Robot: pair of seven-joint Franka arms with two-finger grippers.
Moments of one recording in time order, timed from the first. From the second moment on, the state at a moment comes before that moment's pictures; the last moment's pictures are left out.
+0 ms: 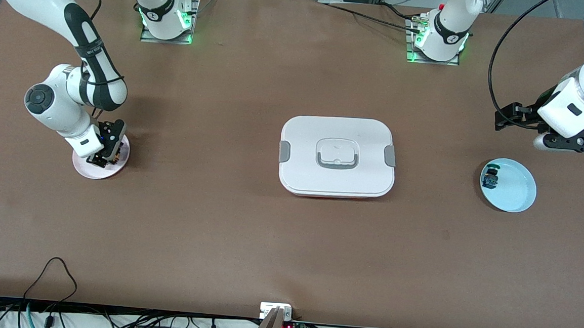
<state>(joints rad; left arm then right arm) 0.00 0.01 -0.05 -1.72 0.03 1.61 -0.05 -0.06 0.41 -0.06 -2.25 0.01 2.70 -1.55</state>
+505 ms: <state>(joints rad) 0.00 0.01 -0.05 -1.72 0.03 1.61 -0.05 -0.06 0.29 0.06 -2.08 0.07 2.26 -1.55</state>
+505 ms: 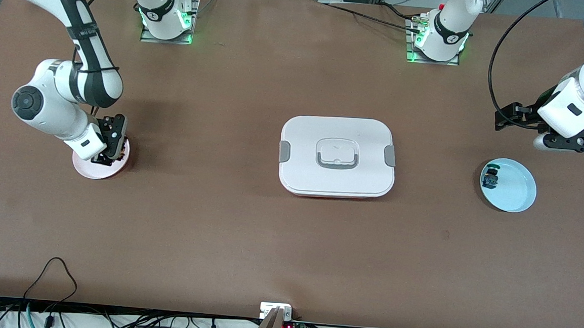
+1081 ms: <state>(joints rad) 0.00 0.01 -0.05 -1.72 0.03 1.61 -0.05 -0.04 0.29 0.27 -1.96 0.74 2.09 -1.61</state>
